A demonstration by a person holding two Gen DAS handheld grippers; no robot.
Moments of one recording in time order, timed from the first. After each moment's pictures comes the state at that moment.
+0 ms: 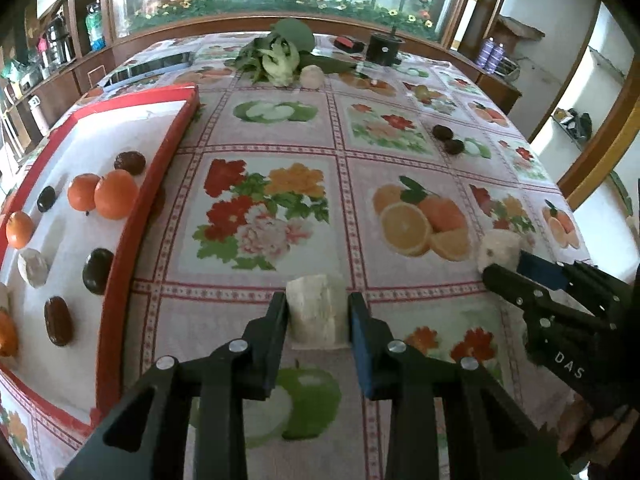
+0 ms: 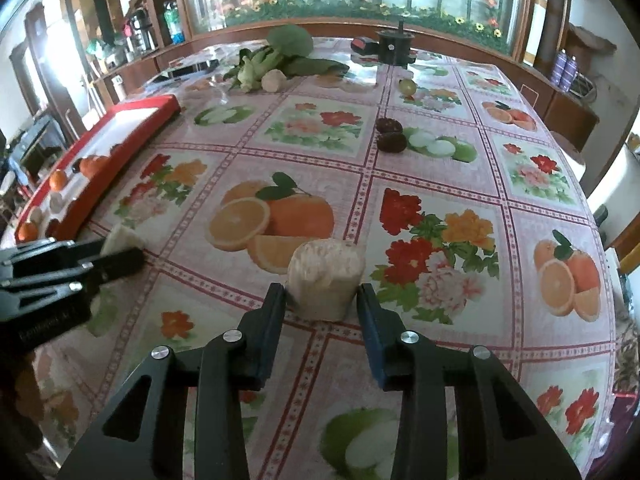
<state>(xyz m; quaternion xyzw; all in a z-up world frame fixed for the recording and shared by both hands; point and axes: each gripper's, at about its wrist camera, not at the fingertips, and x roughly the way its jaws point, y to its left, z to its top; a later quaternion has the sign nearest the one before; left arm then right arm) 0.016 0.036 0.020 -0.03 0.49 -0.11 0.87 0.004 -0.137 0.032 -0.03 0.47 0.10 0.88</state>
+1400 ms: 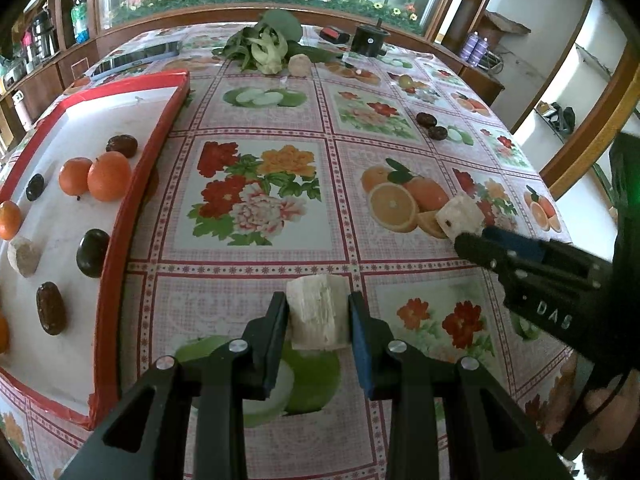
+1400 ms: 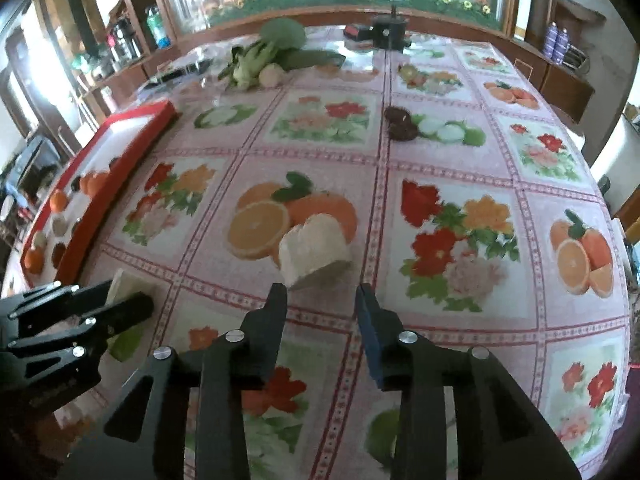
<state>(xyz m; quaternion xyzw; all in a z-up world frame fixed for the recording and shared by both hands) 0.007 0.046 0.018 -0.04 0.50 -0.14 0.85 0.014 -0.125 0.033 0.01 0.49 0.08 0.87</state>
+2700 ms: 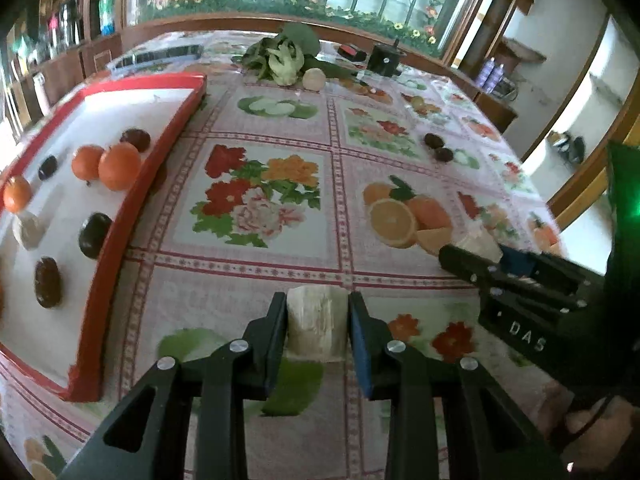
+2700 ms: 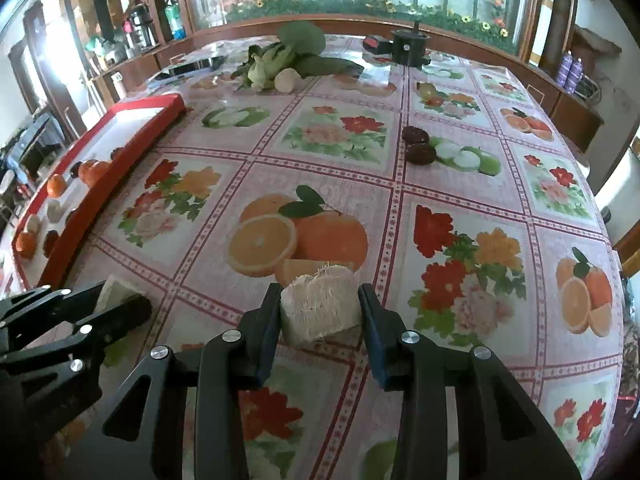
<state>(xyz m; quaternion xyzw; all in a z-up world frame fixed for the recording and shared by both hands) 0.001 0.042 0.019 -0.08 0.48 -0.12 0.87 0.018 -0.116 0.030 -0.03 0.47 0.10 0.88</state>
